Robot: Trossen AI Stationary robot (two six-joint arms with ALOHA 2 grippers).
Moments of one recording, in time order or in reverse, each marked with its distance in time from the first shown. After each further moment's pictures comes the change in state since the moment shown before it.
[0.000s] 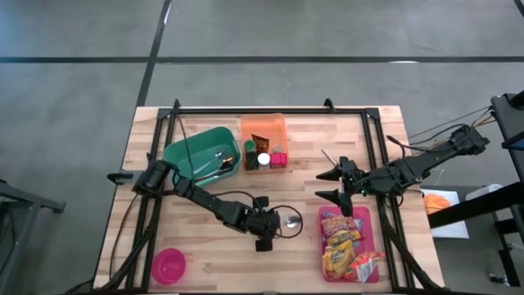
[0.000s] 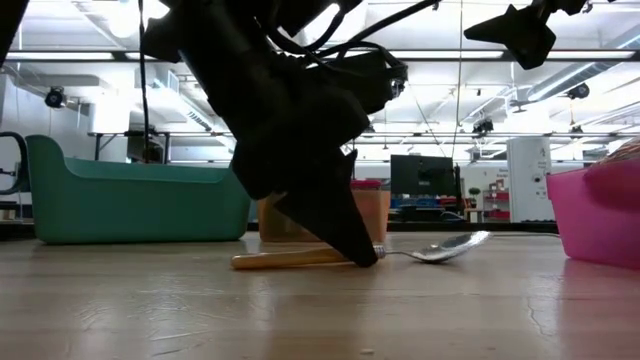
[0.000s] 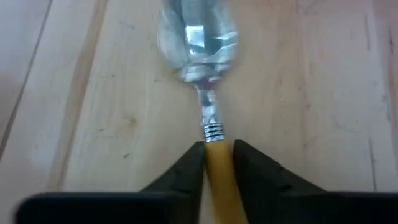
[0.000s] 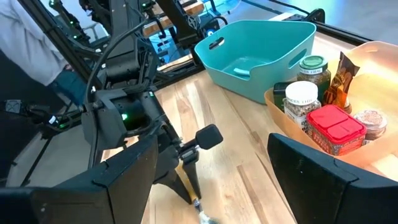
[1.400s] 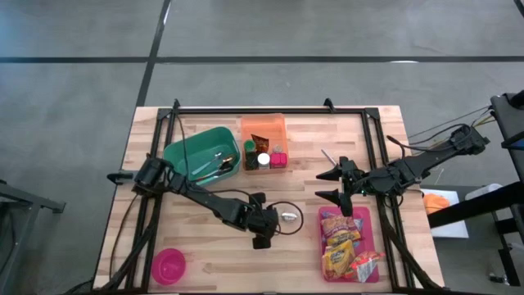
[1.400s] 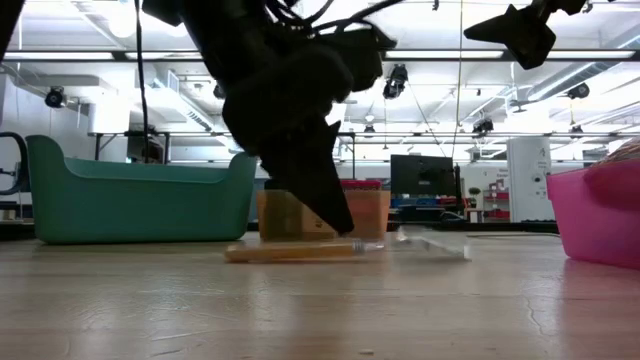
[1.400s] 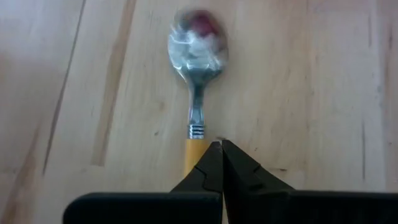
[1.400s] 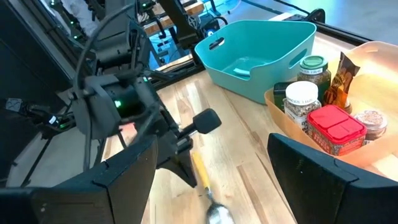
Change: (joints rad) left arm -0.001 -0.078 0.054 -0.177 -0.004 -0.026; right arm 0.000 0.000 0.000 0.000 0.000 0.000
